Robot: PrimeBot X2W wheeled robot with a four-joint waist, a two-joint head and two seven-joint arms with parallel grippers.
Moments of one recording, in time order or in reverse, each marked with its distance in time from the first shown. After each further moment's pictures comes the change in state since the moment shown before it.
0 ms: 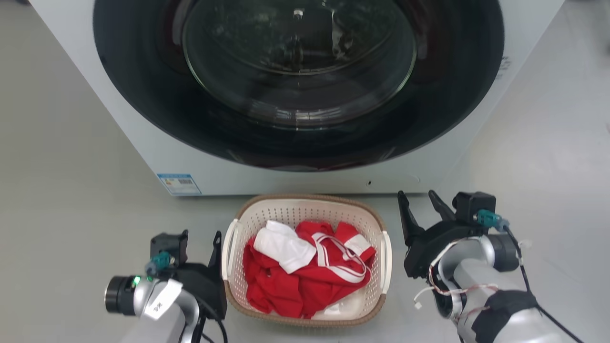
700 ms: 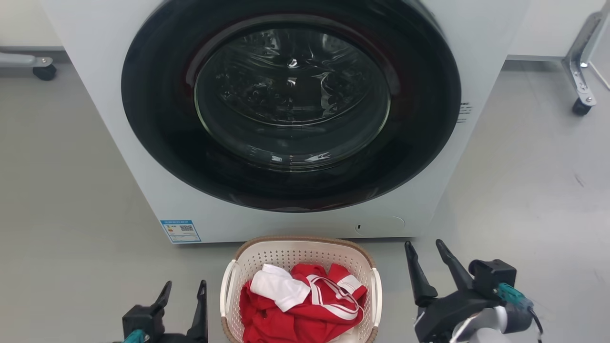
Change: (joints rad) left arm 0.399 0.068 0.205 -0.449 0.138 0.041 0.000; right arm 0.387 -0.052 -0.195 -0.422 -0.194 -0.026 0.000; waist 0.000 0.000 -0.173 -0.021
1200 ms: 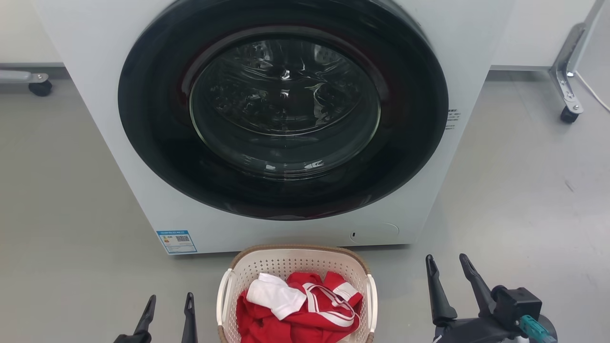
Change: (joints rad) left arm 0.211 -0.051 0.204 -0.238 0.184 0.000 0.000; right arm 0.203 0.020 -0.190 -0.214 -0.193 -0.003 0.000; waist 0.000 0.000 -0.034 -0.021
